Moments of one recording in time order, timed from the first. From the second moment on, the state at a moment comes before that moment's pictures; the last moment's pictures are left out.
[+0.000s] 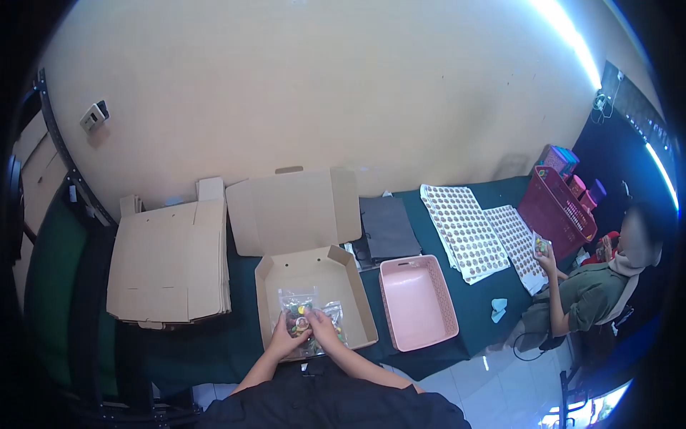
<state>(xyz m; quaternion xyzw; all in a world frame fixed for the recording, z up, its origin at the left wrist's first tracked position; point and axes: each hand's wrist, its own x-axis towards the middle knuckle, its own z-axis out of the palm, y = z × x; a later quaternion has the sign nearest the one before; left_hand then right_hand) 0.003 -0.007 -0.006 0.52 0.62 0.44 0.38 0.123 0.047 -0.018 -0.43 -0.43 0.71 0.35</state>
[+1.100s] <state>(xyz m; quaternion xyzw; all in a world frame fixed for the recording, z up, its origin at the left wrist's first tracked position) 0.000 0.002 -0.030 0.37 0.55 0.58 0.48 0.126 0.042 -0.013 -0.41 -0.41 0.74 0.34</state>
